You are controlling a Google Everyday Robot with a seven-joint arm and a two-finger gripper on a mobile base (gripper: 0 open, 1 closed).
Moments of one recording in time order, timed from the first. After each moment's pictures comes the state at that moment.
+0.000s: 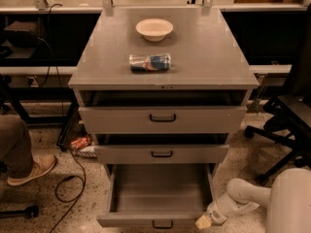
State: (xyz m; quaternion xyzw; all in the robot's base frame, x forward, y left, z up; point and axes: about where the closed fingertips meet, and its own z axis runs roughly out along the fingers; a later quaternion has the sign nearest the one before) arm 0.409 -0.205 0.215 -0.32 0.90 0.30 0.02
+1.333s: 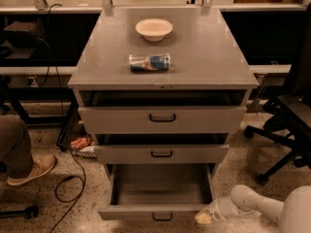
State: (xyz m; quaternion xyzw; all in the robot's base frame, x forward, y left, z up) arm 0.447 -0.209 0.190 -0.33 0.89 0.29 0.13
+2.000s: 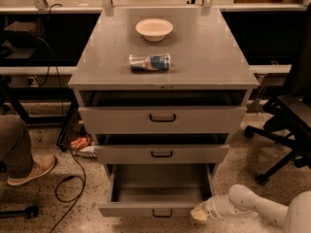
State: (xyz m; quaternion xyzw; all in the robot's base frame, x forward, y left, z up) arm 0.463 -0.197 0.193 -0.36 0.87 0.29 0.17
